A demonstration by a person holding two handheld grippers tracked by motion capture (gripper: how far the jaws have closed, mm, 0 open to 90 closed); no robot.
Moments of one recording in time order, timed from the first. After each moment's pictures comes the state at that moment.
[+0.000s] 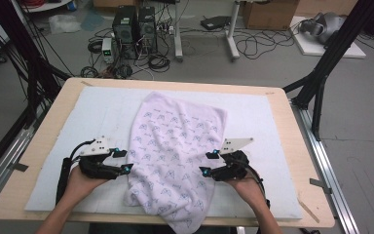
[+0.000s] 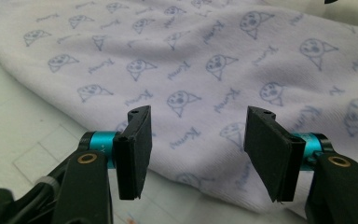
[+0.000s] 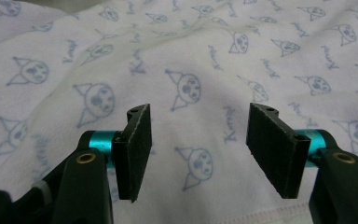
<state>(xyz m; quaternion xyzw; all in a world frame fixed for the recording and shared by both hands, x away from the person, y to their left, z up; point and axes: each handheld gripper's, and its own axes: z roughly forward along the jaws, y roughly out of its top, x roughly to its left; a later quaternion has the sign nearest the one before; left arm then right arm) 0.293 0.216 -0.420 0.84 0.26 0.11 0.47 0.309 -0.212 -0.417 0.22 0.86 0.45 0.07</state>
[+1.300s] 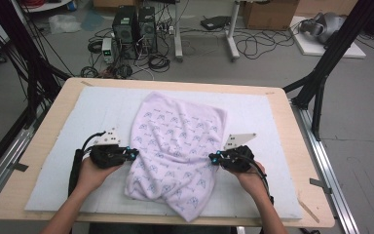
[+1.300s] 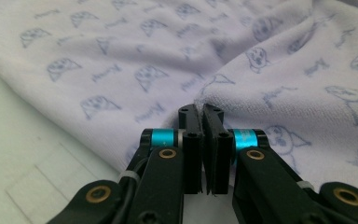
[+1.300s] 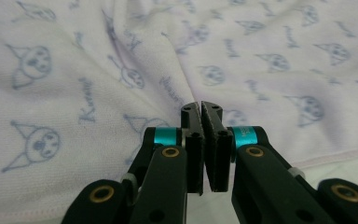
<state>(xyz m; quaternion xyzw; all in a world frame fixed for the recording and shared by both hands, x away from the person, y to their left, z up) 0.331 0.192 -0.419 0.84 0.29 0.11 0.45 0.331 -0.227 -0.419 0.22 0.88 0.41 0.10</state>
